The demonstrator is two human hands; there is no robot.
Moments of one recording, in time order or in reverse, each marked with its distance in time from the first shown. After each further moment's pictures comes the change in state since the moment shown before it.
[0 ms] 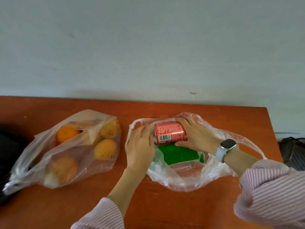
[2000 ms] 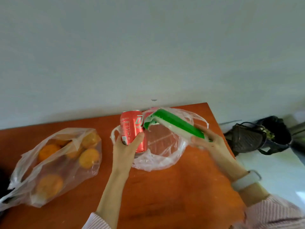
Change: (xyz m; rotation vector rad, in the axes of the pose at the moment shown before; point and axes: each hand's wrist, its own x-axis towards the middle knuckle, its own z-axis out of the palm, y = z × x) left_hand -0.057 0.060 -0.074 -1.023 -0.195 -0.298; right_hand -0.194 -0.037 -0.042 1.195 0.586 0.461
